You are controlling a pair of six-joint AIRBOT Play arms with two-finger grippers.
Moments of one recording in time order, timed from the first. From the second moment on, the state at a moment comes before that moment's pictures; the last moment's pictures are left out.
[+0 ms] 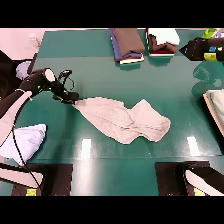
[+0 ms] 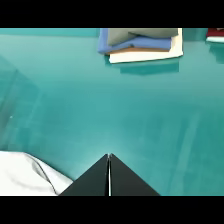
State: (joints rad) left arm -0.14 -1.59 1.26 1.33 -1.13 -1.48; right arm 0.03 -1.01 1.44 -1.20 1.09 1.53
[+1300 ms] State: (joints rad) left arm -0.15 -1.52 1.37 1.34 -1.19 -1.43; right arm 0.08 -1.23 0.89 -1.40 1.31 1.61
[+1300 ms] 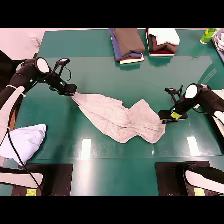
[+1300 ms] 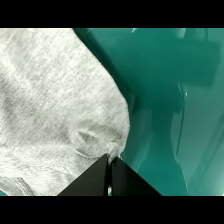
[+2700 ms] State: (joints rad) left arm -0.15 -0.94 1.99 1.45 -1.18 -1.46; right arm 0.09 -0.99 2.05 -1.67 1.28 1.60
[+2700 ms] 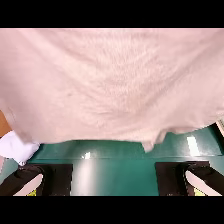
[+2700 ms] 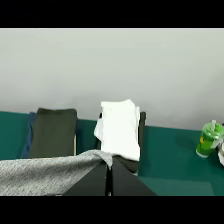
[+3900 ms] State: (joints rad) left arm -0.07 -1.68 1.83 1.47 -1.49 -1.52; right arm -0.03 -1.45 1.61 -1.48 1.37 1.57
